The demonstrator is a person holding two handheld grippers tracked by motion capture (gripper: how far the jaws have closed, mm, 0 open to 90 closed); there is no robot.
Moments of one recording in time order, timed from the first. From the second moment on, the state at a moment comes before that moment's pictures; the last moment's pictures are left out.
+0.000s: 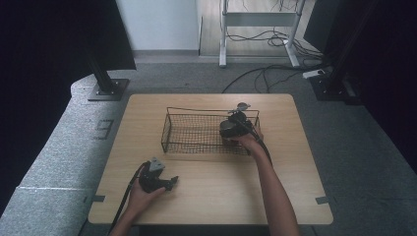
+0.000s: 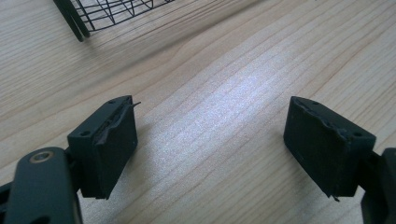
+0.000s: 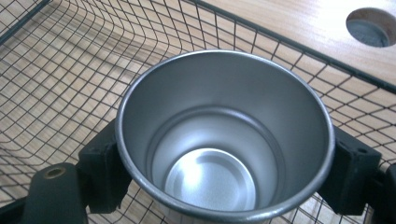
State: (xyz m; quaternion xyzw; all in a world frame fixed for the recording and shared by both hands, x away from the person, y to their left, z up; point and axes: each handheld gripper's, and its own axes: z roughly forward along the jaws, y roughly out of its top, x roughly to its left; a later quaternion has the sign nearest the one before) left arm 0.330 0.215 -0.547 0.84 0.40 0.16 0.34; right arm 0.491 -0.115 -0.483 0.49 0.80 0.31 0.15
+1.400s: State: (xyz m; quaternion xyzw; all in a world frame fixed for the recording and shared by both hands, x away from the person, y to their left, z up) left arm 0.330 0.215 -0.547 0.84 0.40 0.16 0.34; right arm 0.460 -0.123 -0.457 0.47 0.76 0.40 0.20
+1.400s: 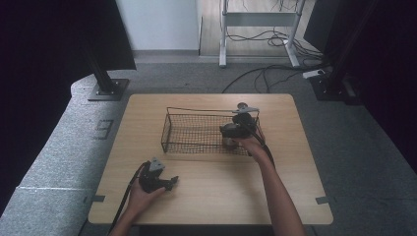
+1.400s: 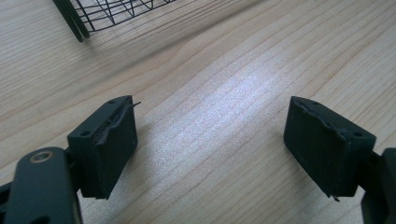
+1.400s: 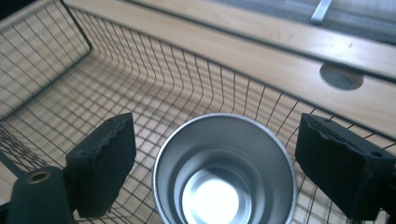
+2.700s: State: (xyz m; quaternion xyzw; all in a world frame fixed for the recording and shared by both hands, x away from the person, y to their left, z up) left arm 0.330 0.215 -0.547 0.84 0.40 0.16 0.33; right arm 0.336 -0.205 -0.476 0.43 0.72 0.49 0.22
